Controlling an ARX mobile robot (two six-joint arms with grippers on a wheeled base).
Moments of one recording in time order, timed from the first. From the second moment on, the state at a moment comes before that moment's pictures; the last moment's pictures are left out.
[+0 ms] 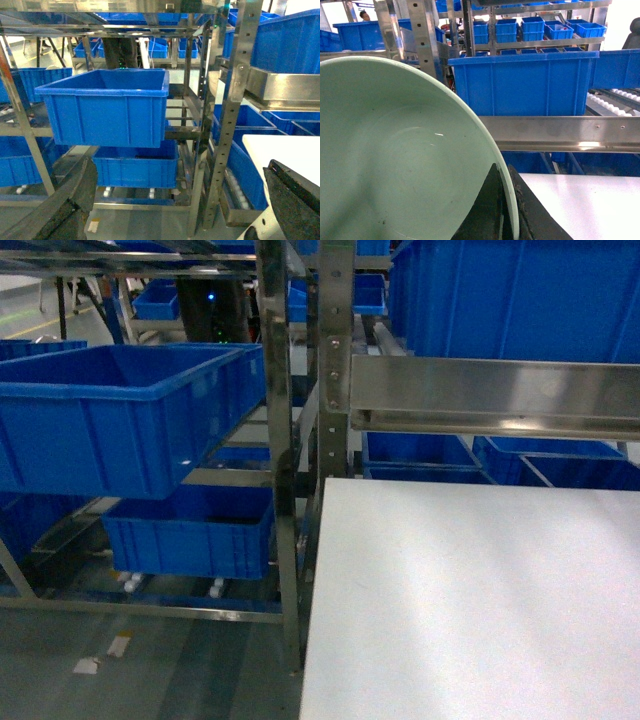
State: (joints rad) left arm 0.00 0.01 0.01 0.00 0.00 0.00; right arm -0.01 0.44 0.28 0.22 -0.10 0.10
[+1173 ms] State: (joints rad) left arm 0.00 0.01 0.01 0.00 0.00 0.00; right arm -0.01 0.44 0.28 0.22 -0.10 0.10
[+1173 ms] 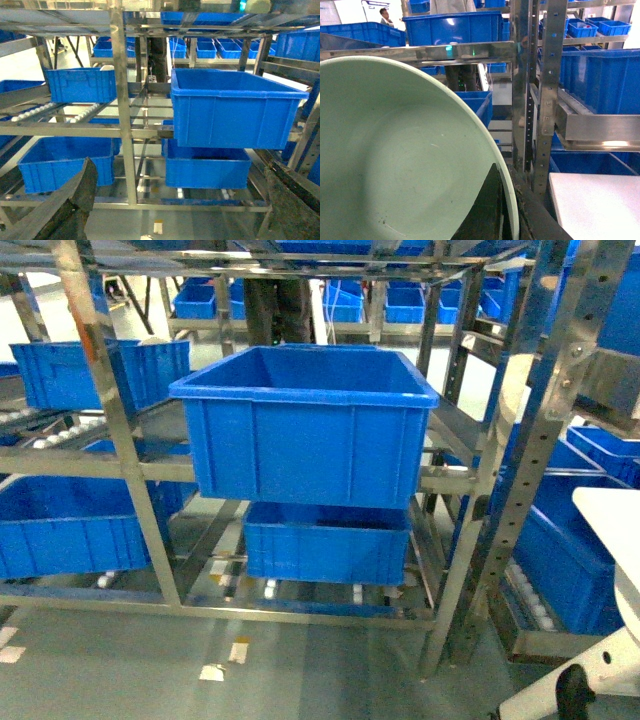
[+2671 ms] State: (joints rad) left arm 0.00 0.01 0.01 0.00 0.00 0.00; right arm -0.01 0.44 0.28 0.23 -0.10 0.10
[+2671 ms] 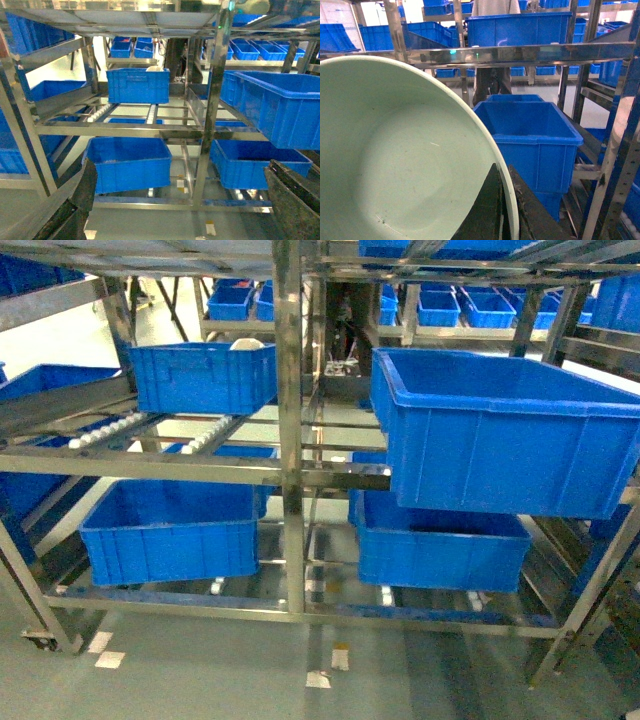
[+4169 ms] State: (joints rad) left arm 0.00 0.01 0.01 -0.01 0.00 0.00; right arm -0.01 0.44 0.28 0.22 -0.10 0.10
